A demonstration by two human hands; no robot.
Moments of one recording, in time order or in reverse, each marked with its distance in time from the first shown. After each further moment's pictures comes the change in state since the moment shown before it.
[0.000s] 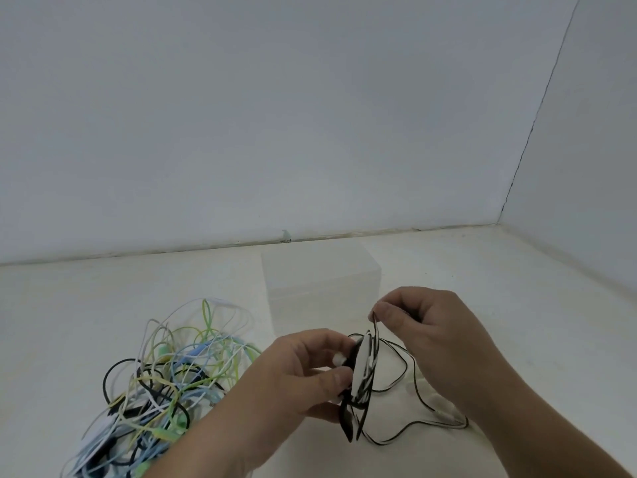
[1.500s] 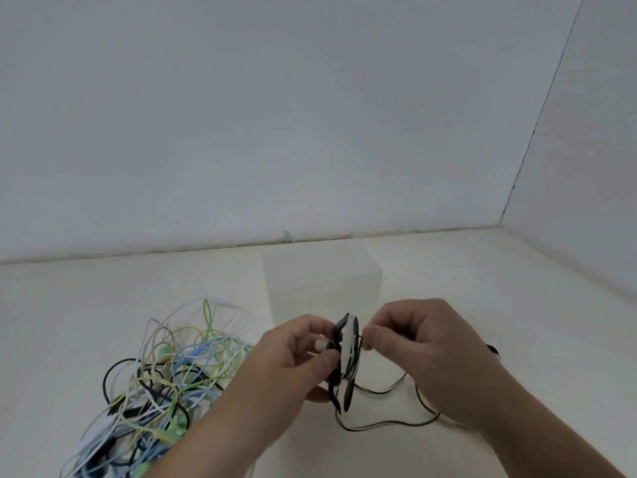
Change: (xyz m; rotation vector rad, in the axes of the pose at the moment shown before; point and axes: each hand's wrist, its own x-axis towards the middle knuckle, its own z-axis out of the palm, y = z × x) left_hand 0.005 -0.005 -0.006 0.187 0.200 0.086; right_hand -0.005 -0.001 0.000 -0.027 -0.179 -0.065
